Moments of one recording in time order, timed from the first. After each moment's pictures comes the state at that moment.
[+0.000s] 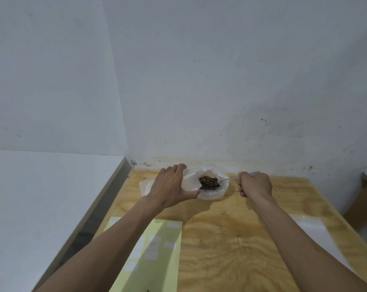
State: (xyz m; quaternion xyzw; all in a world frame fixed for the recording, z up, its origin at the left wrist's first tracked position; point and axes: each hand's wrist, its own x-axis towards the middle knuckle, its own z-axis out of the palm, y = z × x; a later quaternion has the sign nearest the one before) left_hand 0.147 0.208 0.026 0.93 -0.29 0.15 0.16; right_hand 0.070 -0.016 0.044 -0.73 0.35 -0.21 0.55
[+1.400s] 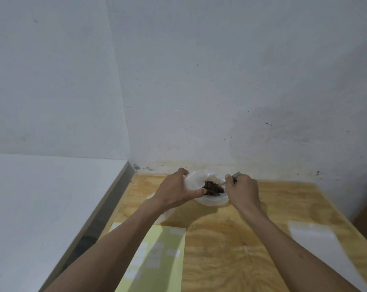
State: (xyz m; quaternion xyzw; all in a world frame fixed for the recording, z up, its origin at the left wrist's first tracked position) left_hand 0.156 0.204 0.031 0.92 -0.22 0.02 0.32; right_hand 0.092 0.009 0.025 -0.88 0.21 -0.23 0.35
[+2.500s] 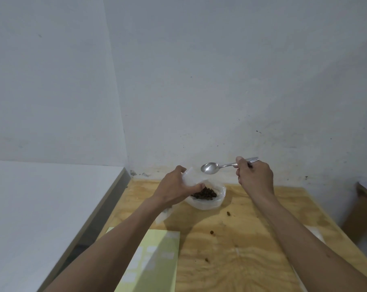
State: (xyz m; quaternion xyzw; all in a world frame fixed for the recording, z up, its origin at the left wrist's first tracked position) left_hand 0.148 0.193 0.055 0.90 -0.21 0.02 0.38; right_hand 0.066 -0.015 0.090 -0.78 0.19 -0.32 0.50
